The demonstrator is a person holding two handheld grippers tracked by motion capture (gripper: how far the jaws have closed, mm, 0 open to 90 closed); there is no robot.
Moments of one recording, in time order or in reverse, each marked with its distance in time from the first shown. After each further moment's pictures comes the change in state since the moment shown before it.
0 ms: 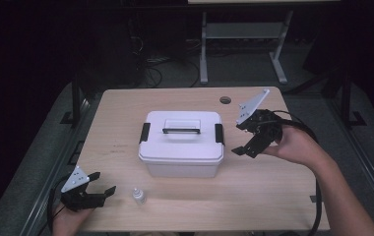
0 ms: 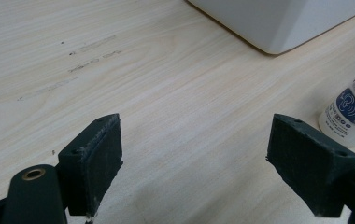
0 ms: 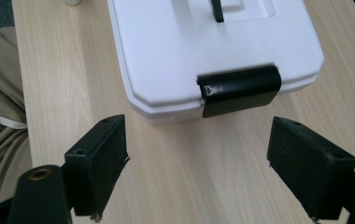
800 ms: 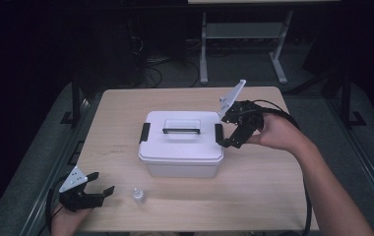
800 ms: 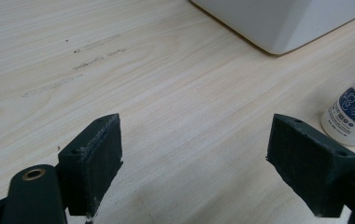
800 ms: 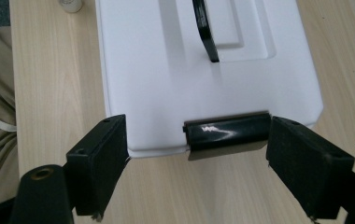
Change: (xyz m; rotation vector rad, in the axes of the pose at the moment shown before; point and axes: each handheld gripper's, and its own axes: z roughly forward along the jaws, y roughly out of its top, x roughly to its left) left arm 0.003 -0.002 -0.002 -0.006 0.001 -0.012; right arm -0.016 0.039 0.020 0.032 0.039 -0.072
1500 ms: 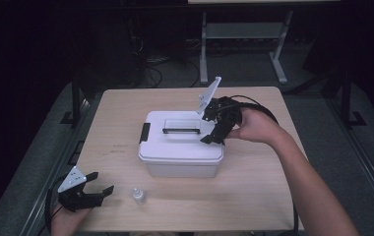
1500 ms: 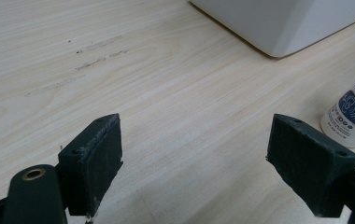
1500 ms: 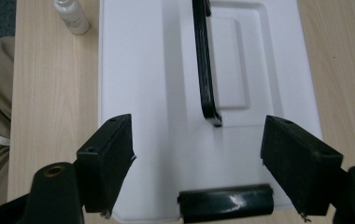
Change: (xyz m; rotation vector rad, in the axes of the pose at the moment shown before) left arm 0.001 -0.001 -0.002 -0.008 -0.001 -0.009; right arm -0.004 0.043 0.022 -0.004 0.030 -0.086
